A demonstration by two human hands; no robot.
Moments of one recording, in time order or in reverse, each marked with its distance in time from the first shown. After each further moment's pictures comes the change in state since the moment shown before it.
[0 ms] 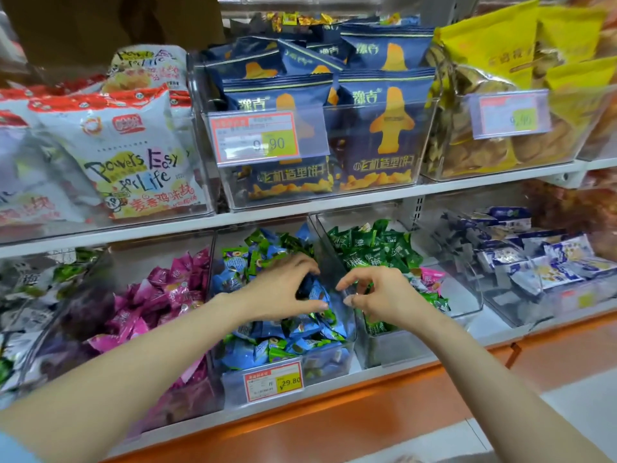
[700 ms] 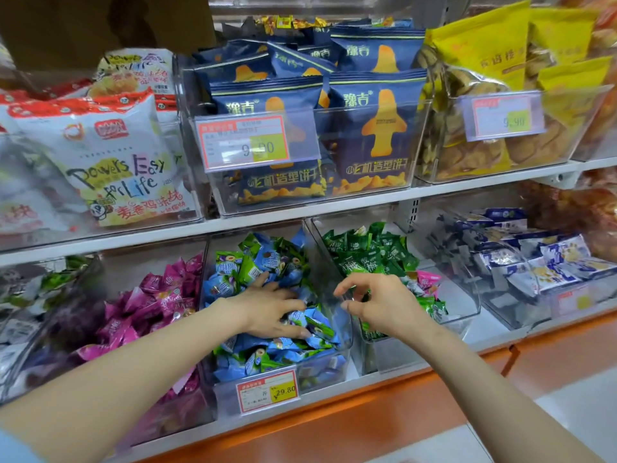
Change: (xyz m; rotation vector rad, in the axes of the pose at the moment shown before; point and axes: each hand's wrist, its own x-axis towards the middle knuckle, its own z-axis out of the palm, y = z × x) left_hand 0.003 -0.015 0.016 0.356 -0.456 -0.015; right_hand -0.006 0.003 0.001 -0.104 0.046 0.002
